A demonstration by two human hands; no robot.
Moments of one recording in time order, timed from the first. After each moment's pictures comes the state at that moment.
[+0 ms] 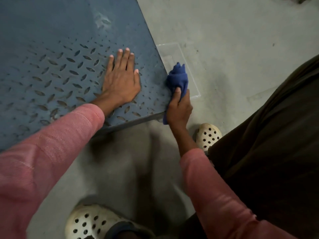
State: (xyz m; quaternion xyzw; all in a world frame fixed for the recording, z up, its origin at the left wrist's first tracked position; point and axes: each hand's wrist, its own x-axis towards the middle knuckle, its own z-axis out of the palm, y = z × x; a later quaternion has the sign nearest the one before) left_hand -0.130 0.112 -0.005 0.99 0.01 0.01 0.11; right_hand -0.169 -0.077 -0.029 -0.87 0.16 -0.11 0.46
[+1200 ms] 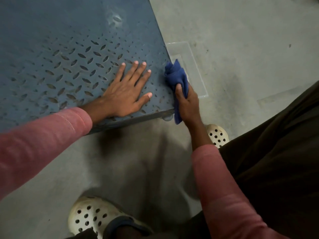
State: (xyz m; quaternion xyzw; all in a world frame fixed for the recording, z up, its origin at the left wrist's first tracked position) left_hand -0.175 0.132 -0.007 0.98 -0.17 -0.03 0.03; right_hand -0.153 -0.105 -0.020 -0.84 0.00 0.01 0.54
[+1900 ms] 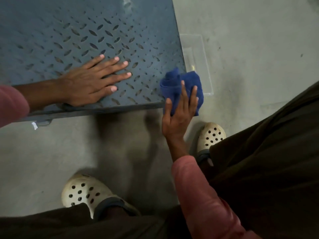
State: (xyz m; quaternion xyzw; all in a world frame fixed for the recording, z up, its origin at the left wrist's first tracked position) left_hand -0.234 0.228 0.009 0.96 -0.27 -0.03 0.01; right_hand -0.226 -0.077 -0.048 -0.91 -0.09 -0.19 0.36
